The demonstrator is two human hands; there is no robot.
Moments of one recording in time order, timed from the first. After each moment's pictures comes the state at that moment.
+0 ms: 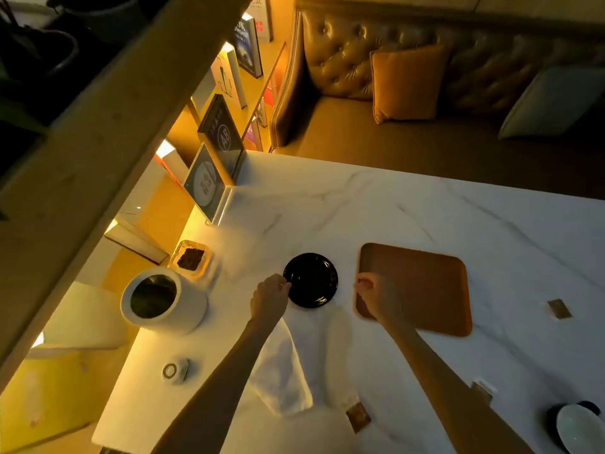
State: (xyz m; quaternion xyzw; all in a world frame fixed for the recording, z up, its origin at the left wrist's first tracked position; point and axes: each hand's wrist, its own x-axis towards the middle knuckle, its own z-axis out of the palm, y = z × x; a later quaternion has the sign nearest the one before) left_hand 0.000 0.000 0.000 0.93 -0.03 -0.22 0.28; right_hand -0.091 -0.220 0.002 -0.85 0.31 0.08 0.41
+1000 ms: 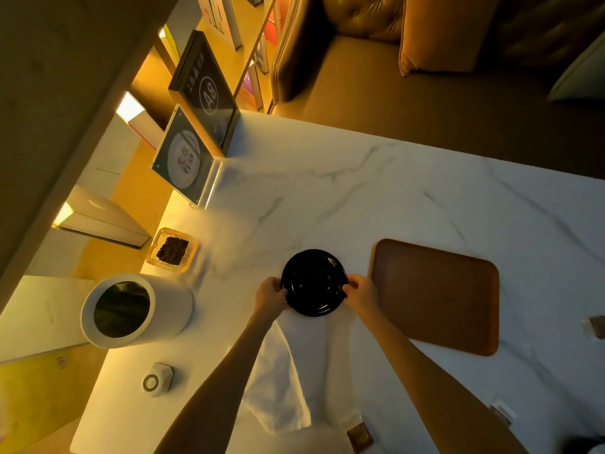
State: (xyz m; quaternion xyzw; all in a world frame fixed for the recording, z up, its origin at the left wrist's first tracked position) left_hand 0.040 -0.017 -0.091 0.79 0.19 -0.37 0.45; right_hand -0.029 -0.208 -0.101 -0.75 0.40 0.14 0.51
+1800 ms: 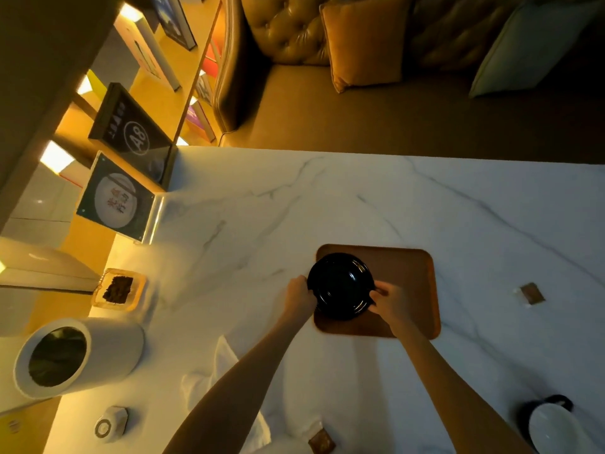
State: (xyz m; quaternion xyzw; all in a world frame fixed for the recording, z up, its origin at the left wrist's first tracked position) left_hand -0.009 -0.189 -0.063 0.88 -0.05 -0.37 0.30; right_hand -0.129 -0.359 -0.085 -0.66 0.49 0.06 0.56
